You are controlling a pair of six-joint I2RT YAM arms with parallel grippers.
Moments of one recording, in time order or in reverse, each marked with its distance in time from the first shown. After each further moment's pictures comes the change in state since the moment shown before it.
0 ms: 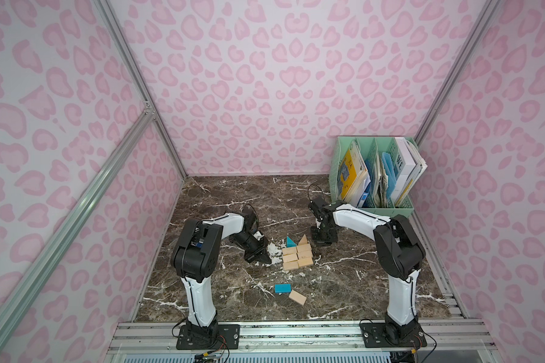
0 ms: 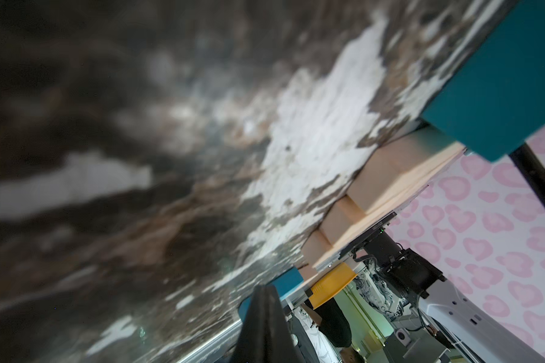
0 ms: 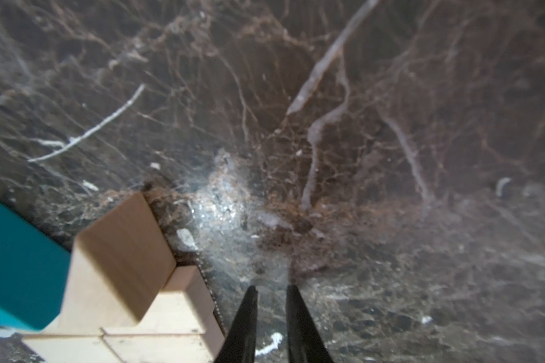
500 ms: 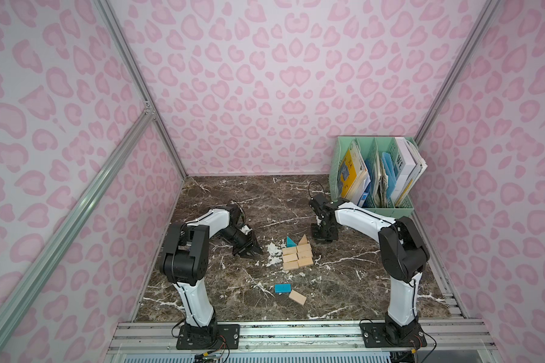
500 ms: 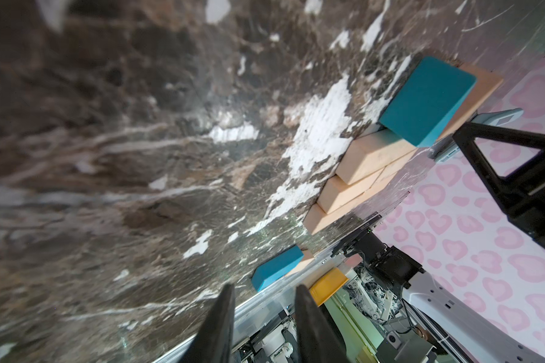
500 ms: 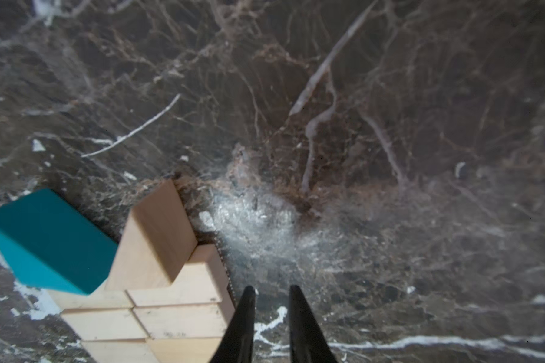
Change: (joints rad) left arm 0.142 -0.077 0.005 -0.120 -0.013 0.108; right arm -0.003 -0.025 0.031 -0.027 0.017 0.014
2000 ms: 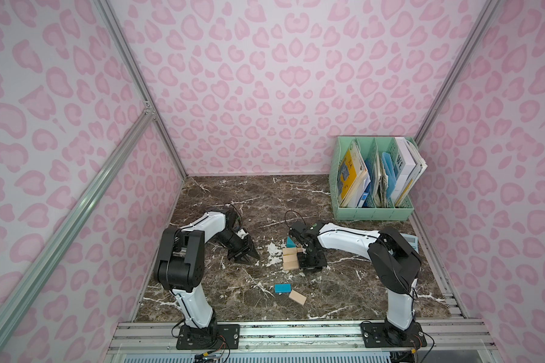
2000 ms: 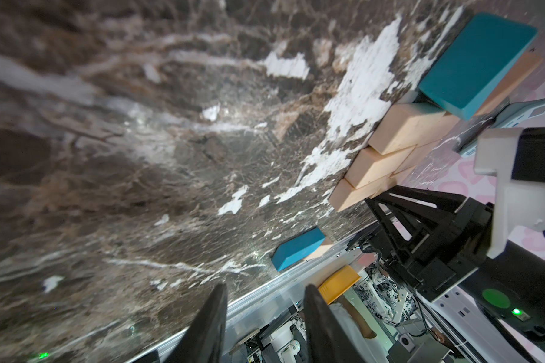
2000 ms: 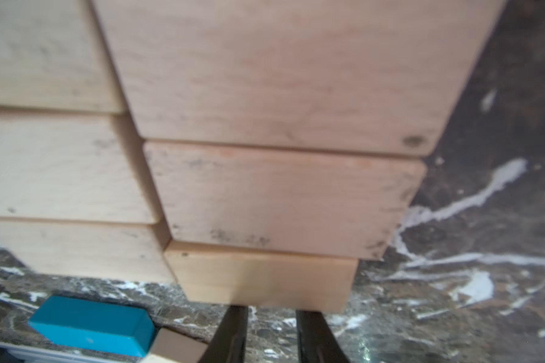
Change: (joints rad) left arm 0.037 -0.076 -0.059 -0.067 -0.055 0.053; right arm 0.271 -0.035 -0.149 -0.032 -0.092 0.125
